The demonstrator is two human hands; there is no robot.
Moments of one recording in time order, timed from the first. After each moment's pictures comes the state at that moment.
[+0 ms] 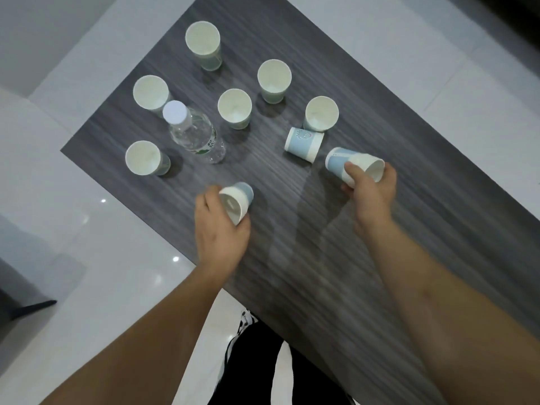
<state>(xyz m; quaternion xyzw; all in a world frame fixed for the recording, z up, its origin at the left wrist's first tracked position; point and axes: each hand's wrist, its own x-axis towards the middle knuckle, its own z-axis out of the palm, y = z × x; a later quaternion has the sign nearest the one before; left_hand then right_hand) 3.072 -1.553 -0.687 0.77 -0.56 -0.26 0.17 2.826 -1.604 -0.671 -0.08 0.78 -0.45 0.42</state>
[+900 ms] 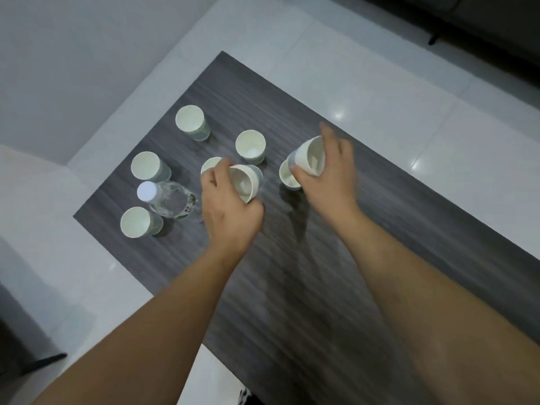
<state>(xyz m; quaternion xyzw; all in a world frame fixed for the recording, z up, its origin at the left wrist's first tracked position) 2.979 -1.677 -0.637 0.75 -0.57 -0.21 0.27 2.806 -1.704 -0.649 -0.51 0.73 -0.35 0.30</state>
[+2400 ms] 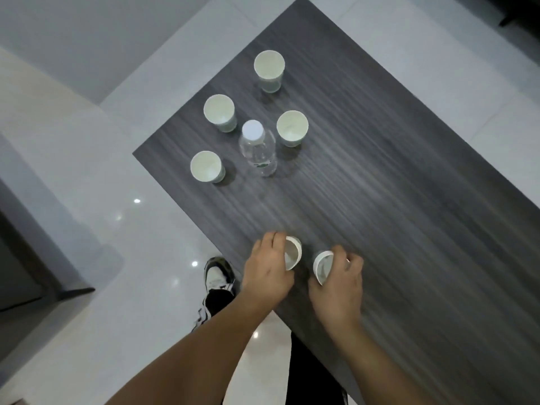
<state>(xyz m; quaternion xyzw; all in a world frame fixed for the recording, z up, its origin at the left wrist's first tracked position) 3.088 -1.509 -0.684 0.68 -0.65 -0.34 0.02 2.949 -1.473 -0.681 -0.49 0.81 -0.07 0.30</state>
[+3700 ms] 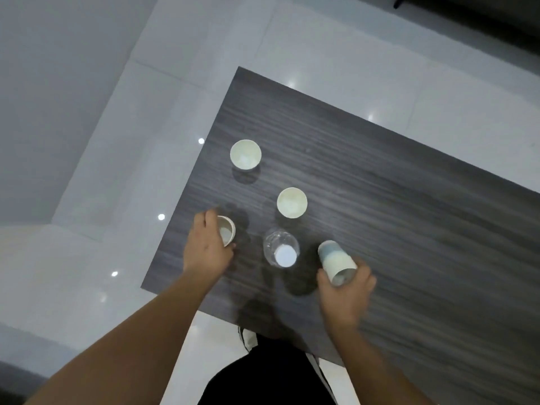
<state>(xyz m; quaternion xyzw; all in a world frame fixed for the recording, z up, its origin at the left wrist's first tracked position) 3.243 -1.791 -0.675 0.63 -0.71 -0.31 -0.04 3.056 -1.621 -0.656 -0.10 0.95 -0.22 0.21</state>
